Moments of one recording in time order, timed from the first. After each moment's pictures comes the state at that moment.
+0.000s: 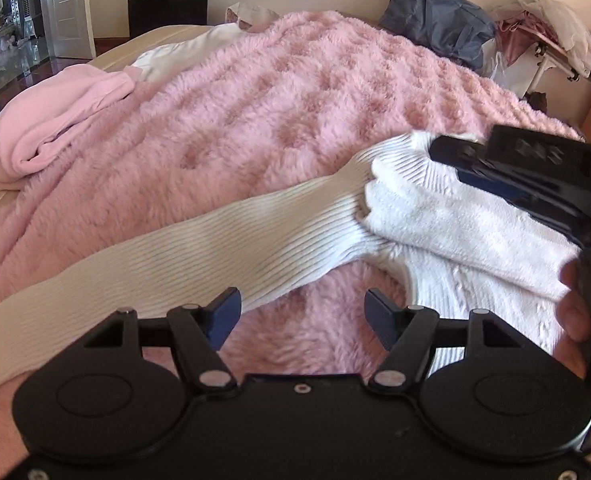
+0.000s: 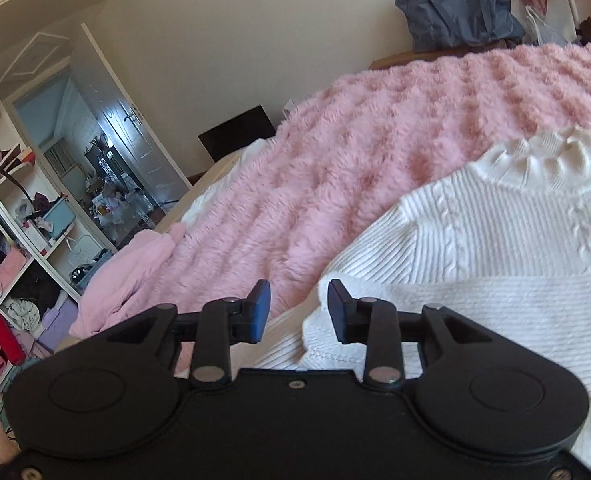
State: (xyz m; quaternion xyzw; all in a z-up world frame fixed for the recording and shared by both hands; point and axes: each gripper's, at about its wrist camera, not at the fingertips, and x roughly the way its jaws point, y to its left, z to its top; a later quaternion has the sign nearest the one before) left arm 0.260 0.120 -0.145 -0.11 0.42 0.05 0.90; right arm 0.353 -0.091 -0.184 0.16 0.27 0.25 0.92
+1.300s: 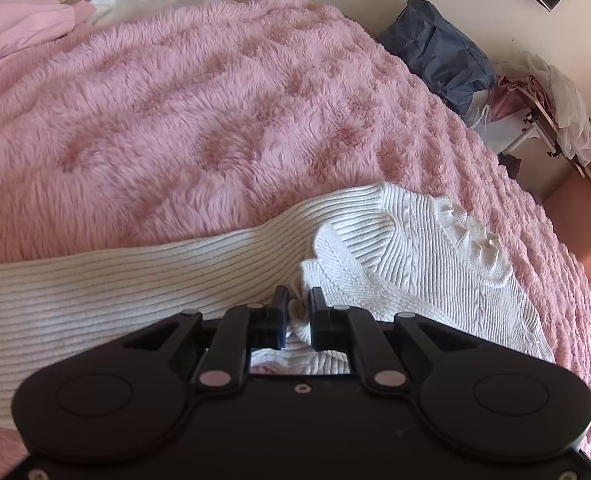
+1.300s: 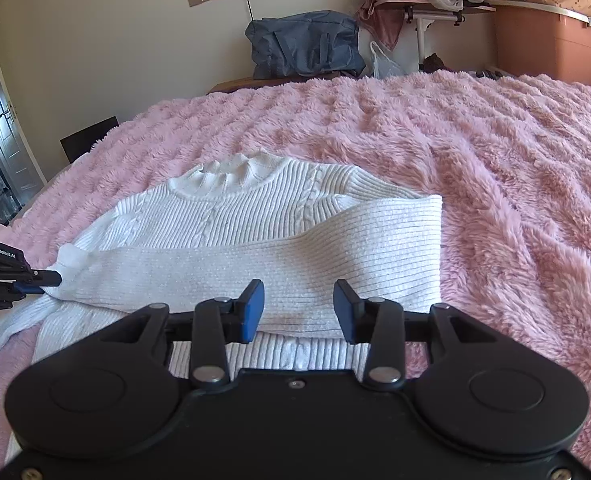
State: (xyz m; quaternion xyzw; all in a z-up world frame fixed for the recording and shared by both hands) left arm 0.354 0.117 -0.174 -0.26 0.41 0.01 0.87; right arm 0.289 -0.265 -0.207 0.09 0.29 0.04 0.95
